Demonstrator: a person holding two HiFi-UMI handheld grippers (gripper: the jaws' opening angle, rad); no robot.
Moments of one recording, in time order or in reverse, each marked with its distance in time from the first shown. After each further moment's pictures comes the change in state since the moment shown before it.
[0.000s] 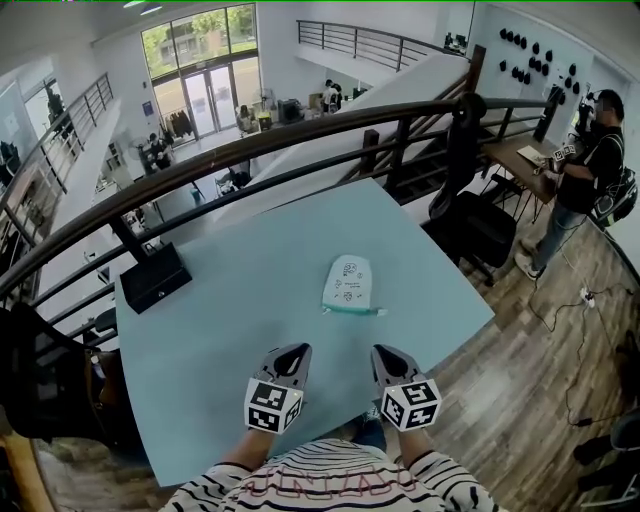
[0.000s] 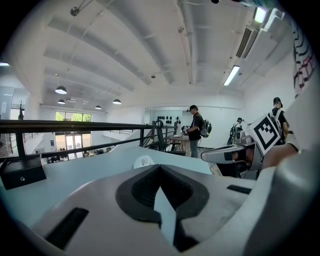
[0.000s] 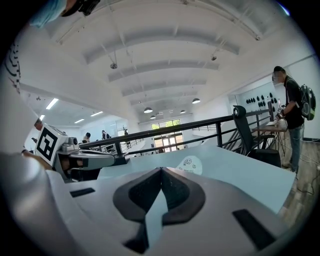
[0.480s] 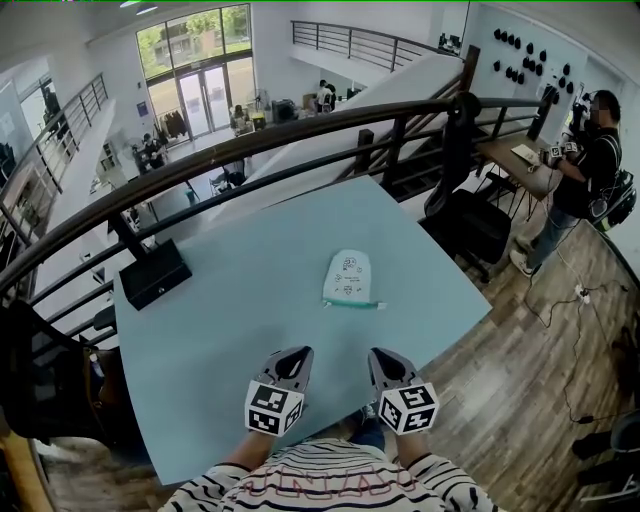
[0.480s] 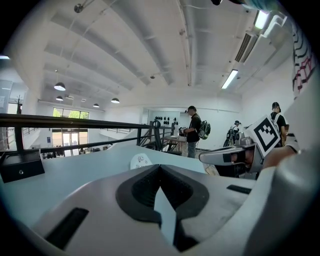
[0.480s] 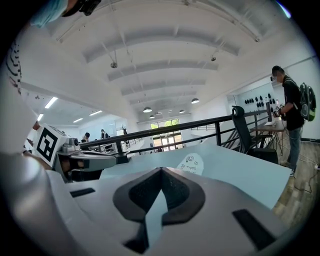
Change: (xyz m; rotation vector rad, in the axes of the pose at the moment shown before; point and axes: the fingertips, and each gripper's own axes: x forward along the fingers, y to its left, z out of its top) left arm -0.023 -0.011 -0.012 -0.019 -0.009 -0.043; right arm -0.018 0.026 -0.012 -0.001 0.000 -0.020
